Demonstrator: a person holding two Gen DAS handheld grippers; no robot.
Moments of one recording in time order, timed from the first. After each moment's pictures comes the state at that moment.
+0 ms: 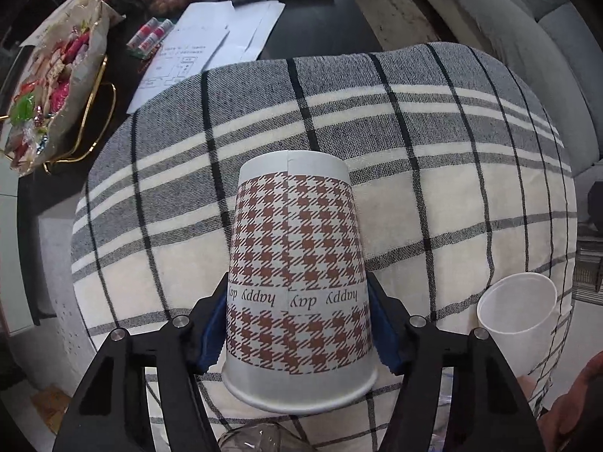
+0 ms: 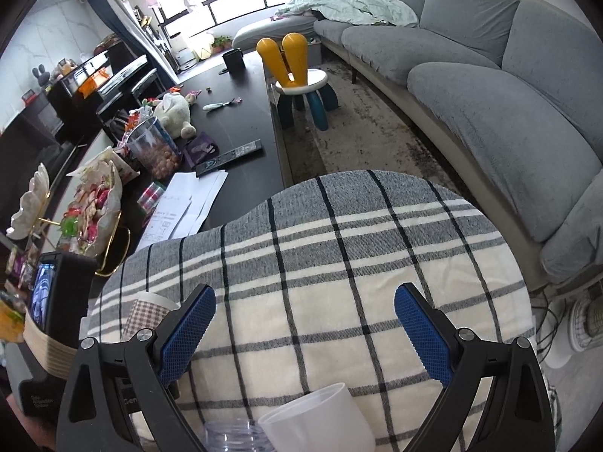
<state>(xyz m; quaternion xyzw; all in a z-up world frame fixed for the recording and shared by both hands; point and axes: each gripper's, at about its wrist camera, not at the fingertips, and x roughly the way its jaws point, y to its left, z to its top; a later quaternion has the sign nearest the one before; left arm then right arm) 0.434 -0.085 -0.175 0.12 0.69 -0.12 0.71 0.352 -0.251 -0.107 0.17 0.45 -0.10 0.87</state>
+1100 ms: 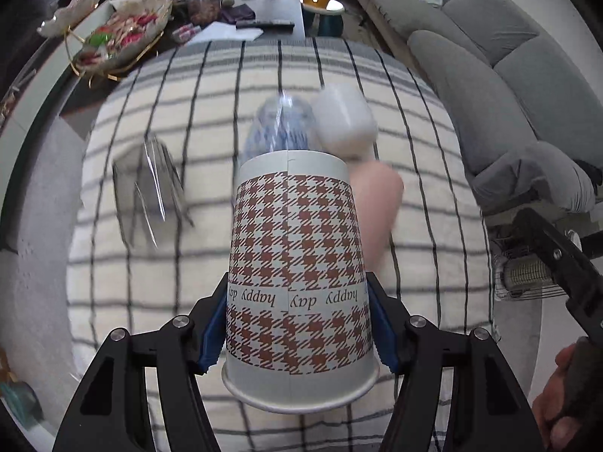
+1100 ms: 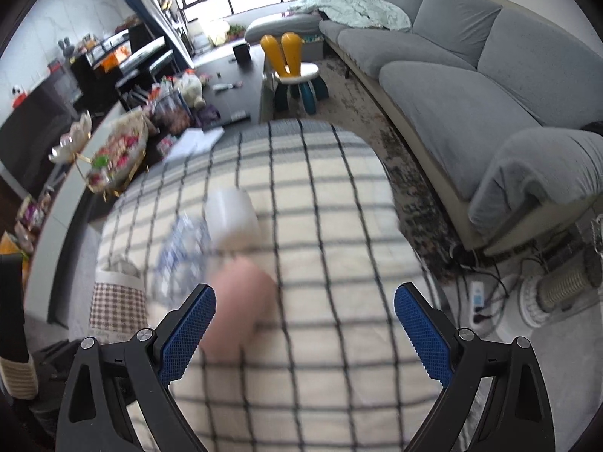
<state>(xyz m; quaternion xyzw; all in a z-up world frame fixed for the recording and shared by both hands) 0.143 -0.110 -0.092 0.01 0.61 -0.12 0.79 0.100 -0.296 -0.058 0.13 0.48 -0.08 0.86</state>
